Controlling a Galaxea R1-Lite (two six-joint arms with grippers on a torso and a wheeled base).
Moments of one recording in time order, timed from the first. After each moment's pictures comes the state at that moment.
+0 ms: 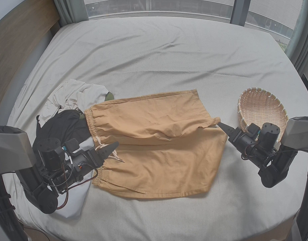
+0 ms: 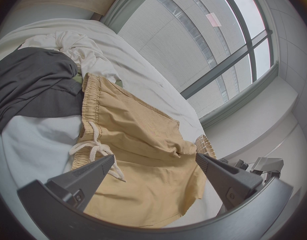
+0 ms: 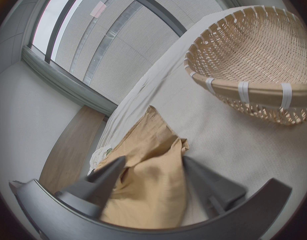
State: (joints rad) left arm -0.29 2.07 -0.34 -1.55 -0.25 -0.62; right arm 0.20 2.21 -0.59 -1.55 0.19 0.74
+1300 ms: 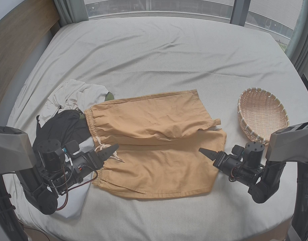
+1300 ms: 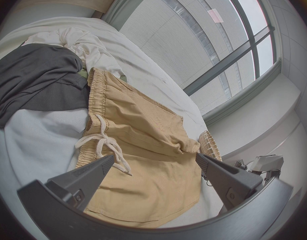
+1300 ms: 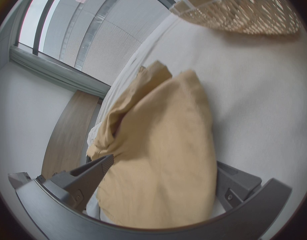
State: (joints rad) left arm -0.29 2.07 -0.33 -1.55 -0.25 -0.62; right arm 0.35 2.31 -0.47 -1.55 0.22 0.80
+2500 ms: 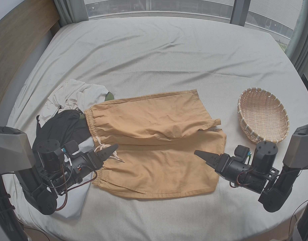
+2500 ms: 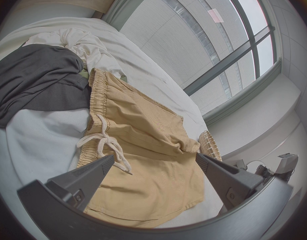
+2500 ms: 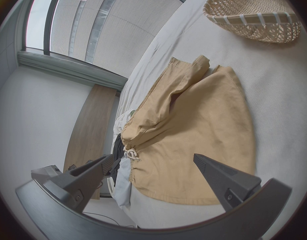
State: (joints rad) left arm -0.29 2.06 -0.32 -1.55 -0.25 -0.62; right arm 0.47 2.10 -0.35 -1.55 0.24 0.86
